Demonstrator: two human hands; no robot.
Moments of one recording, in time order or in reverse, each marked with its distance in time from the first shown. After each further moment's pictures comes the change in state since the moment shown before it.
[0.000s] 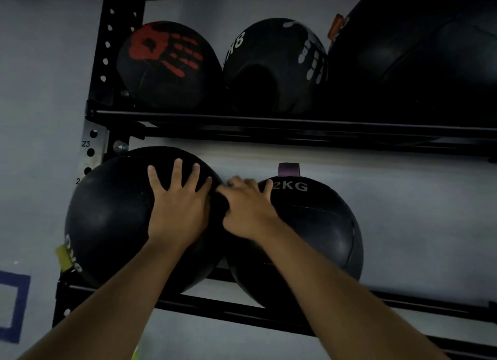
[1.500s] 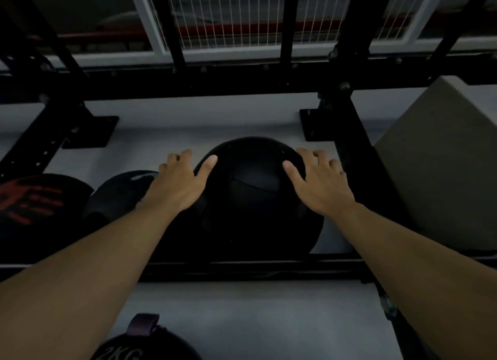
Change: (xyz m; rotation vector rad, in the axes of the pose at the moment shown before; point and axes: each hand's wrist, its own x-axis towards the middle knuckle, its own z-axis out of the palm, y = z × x) left_hand 0.247 0.213 -0.289 -0.836 0.270 -0.168; right_hand -0.080 0.360 -0.336 -0.072 0.787 0.321
